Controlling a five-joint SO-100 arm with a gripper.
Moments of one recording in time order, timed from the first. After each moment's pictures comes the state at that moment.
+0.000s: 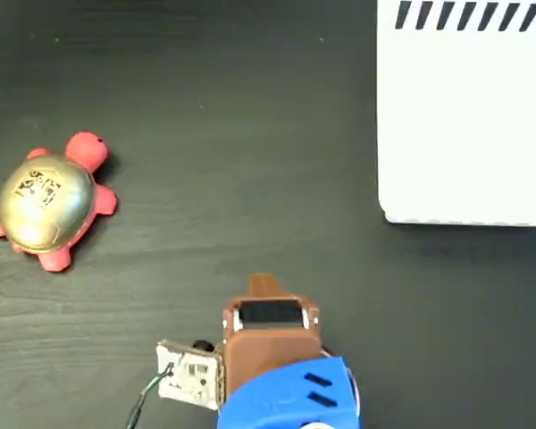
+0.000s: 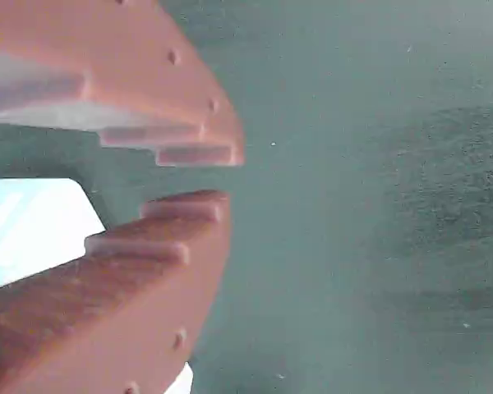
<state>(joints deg) 2.2 186.0 167.9 70.9 2.1</state>
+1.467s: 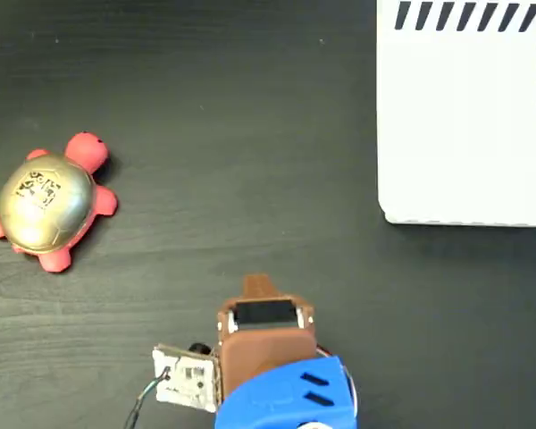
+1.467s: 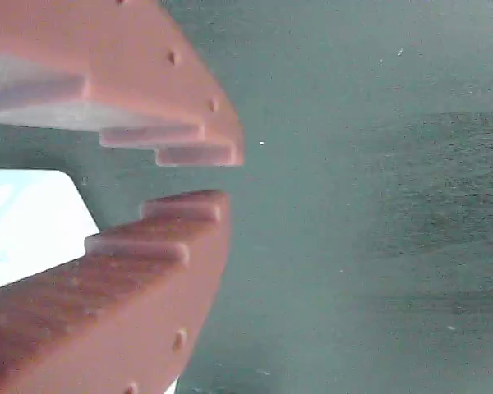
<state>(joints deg) 0.9 186.0 167.9 70.9 0.7</state>
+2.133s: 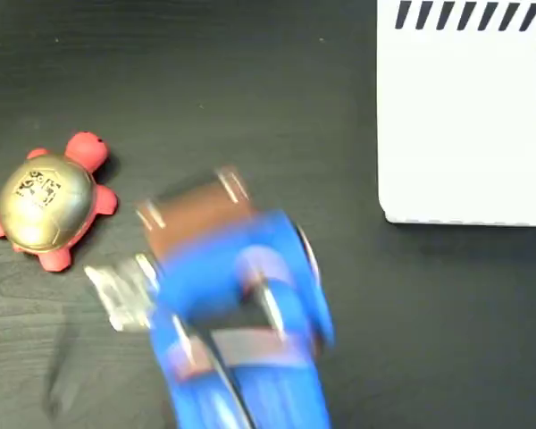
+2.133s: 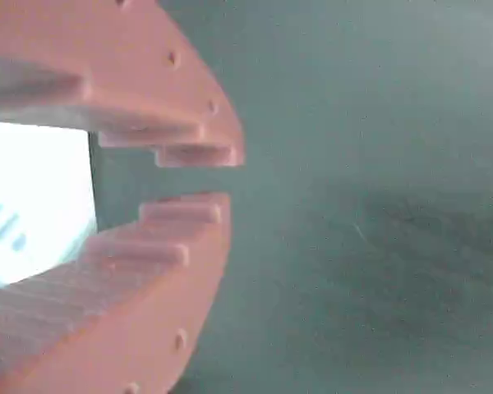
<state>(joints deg) -6.9 130.3 118.9 74.9 -13.3</state>
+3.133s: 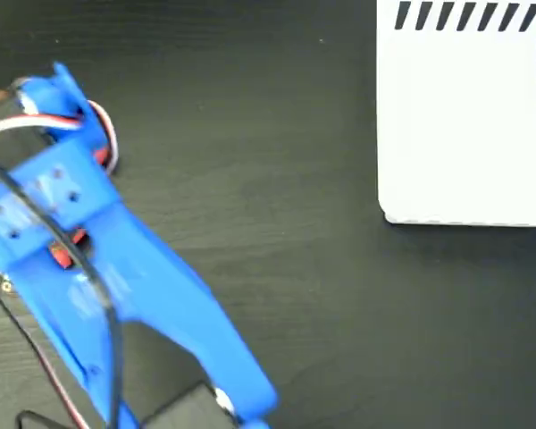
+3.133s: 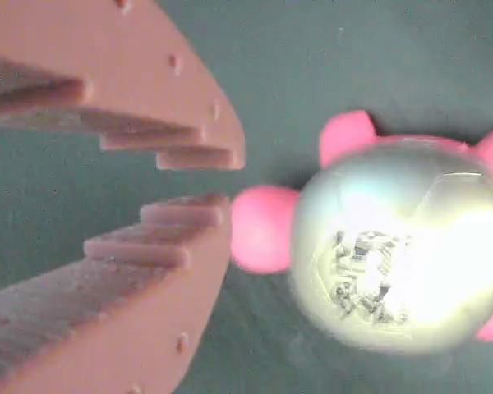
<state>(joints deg) -25.0 80.3 67.9 95.6 -31.6</state>
